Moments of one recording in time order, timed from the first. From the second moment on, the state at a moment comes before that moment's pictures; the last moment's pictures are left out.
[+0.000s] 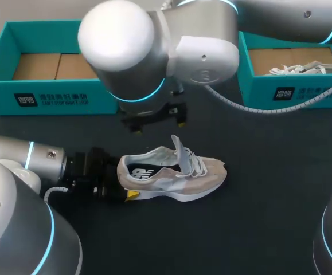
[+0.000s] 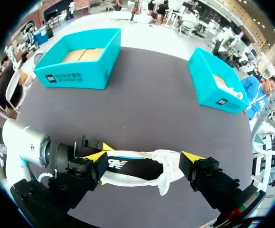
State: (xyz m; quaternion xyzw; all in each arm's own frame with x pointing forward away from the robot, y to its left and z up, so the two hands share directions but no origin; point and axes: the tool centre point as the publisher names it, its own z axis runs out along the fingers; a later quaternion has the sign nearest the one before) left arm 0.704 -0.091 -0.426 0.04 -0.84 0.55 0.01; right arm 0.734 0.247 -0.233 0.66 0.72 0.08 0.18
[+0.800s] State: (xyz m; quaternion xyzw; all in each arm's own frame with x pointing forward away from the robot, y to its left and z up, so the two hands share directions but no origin) left arm 0.704 -0.091 -0.426 0.04 -0.84 0.55 0.01; right arm 0.730 0.258 -0.257 0.38 0.92 0.08 0.08
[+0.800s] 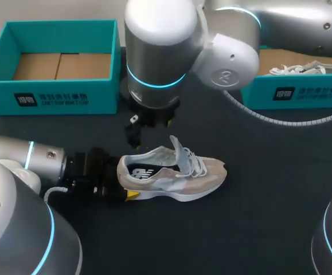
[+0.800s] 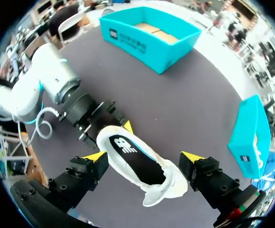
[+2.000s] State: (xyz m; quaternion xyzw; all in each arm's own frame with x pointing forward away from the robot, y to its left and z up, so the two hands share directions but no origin) left arm 0.704 -0.091 -0.426 0.04 -0.84 0.55 0.01; right arm 0.713 0.266 -0.337 0.19 0.98 0.00 0.03
